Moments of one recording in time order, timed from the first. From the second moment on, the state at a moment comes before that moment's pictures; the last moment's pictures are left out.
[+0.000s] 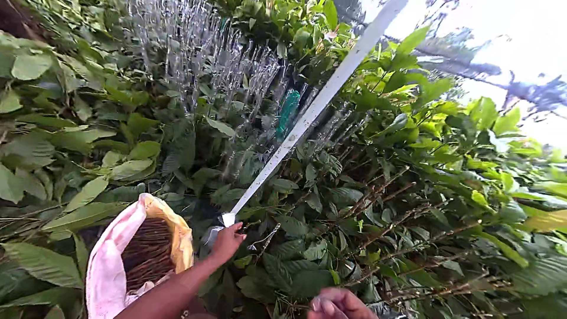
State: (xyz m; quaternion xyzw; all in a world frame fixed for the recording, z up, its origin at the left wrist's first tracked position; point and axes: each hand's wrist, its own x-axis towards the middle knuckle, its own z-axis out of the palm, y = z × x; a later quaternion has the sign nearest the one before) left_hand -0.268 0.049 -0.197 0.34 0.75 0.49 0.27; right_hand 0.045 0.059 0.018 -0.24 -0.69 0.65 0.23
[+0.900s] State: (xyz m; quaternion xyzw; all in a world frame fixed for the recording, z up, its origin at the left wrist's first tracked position) left_hand -0.282 0.100 -0.242 0.26 0.50 0.71 0.42; right_hand -0.178 0.210 -0.135 -0.31 -0.92 0.22 0.02
